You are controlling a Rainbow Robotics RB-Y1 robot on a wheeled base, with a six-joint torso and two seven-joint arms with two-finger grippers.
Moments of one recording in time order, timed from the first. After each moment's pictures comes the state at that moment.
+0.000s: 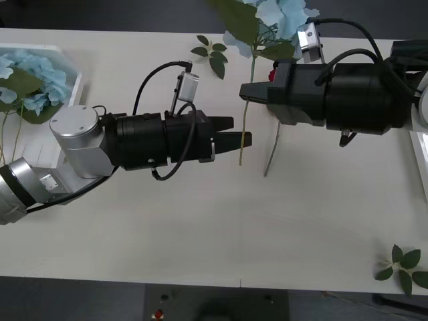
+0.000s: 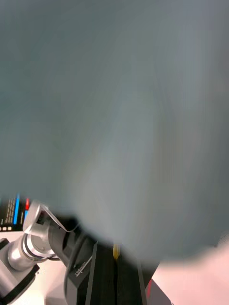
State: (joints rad) right arm -0.68 -1.11 0.68 -1.98 -1.87 0.42 1.20; left arm -0.65 0.76 -0.81 -1.60 2.52 0.56 -2.68
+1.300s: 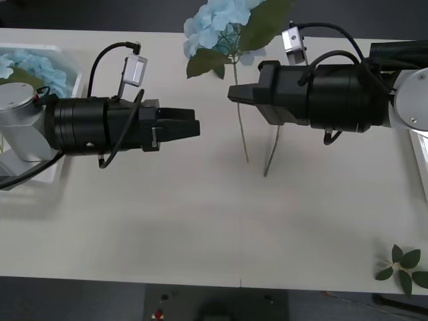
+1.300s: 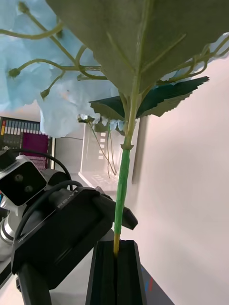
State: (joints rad) right arm -0.75 -1.06 0.76 -1.91 -1.87 0.40 1.20; left arm -0.65 0.97 -0.76 -1.60 2.72 0.80 -2.67
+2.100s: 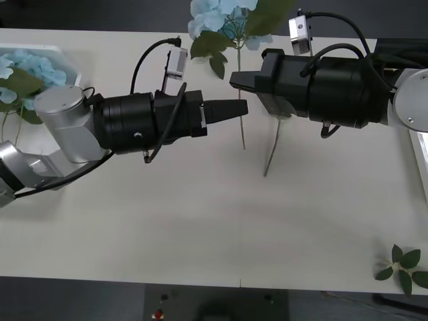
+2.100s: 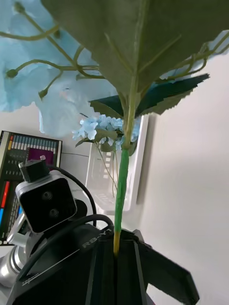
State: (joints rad) right arm -0.75 -1.06 0.76 -1.91 -1.85 0.32 1.20; left arm -0.71 0.80 -0.80 -1.61 2.69 0.61 -2.46
